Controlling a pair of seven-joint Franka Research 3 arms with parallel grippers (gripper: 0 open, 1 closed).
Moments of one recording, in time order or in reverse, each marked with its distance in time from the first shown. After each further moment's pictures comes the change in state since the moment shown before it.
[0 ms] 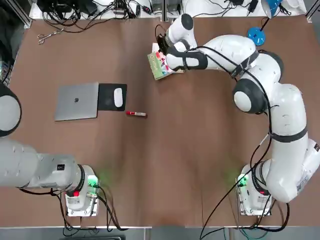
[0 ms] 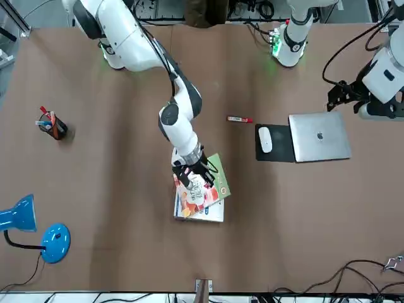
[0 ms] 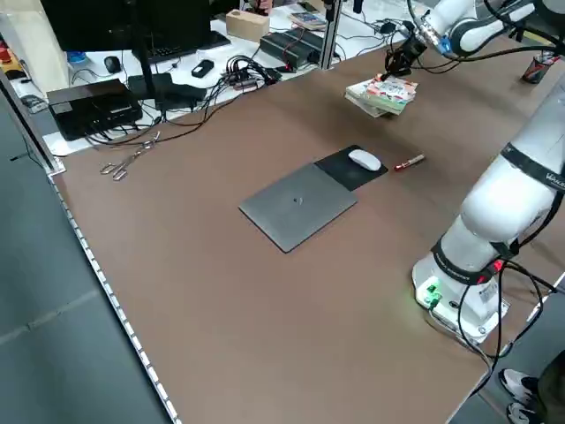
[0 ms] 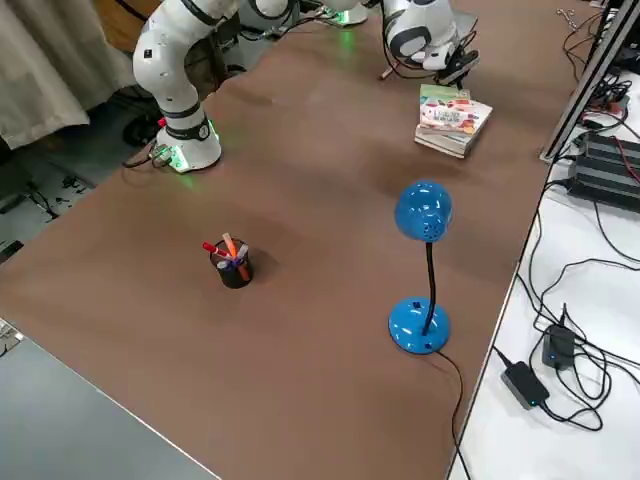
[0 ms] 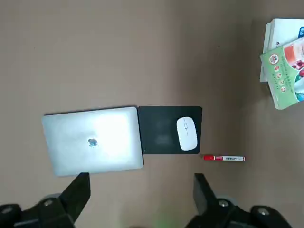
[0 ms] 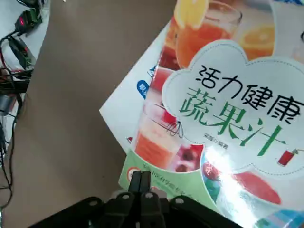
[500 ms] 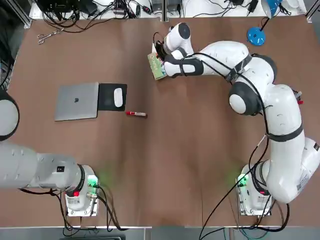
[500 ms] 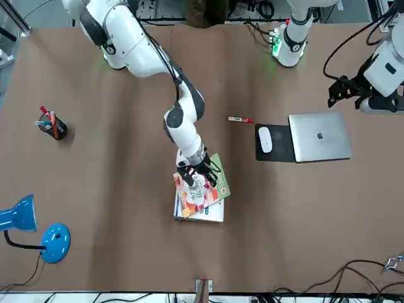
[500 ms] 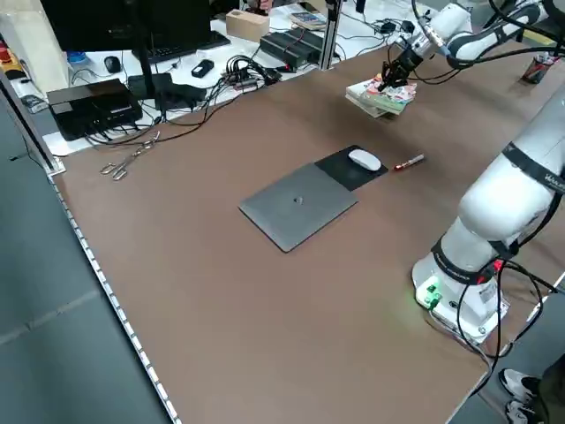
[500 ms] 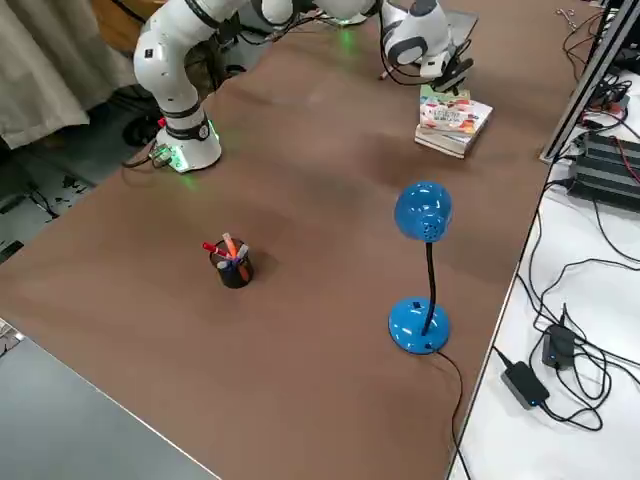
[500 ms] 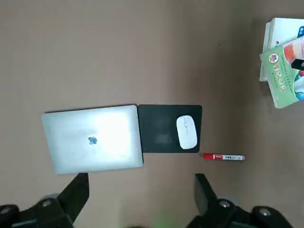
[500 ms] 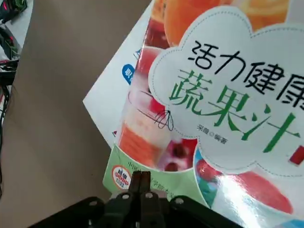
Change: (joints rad) left arm -0.070 -0.019 0.068 -0.020 0.000 0.009 -0.007; right arm 0.019 0.062 0.000 0.031 0.000 0.039 0.003
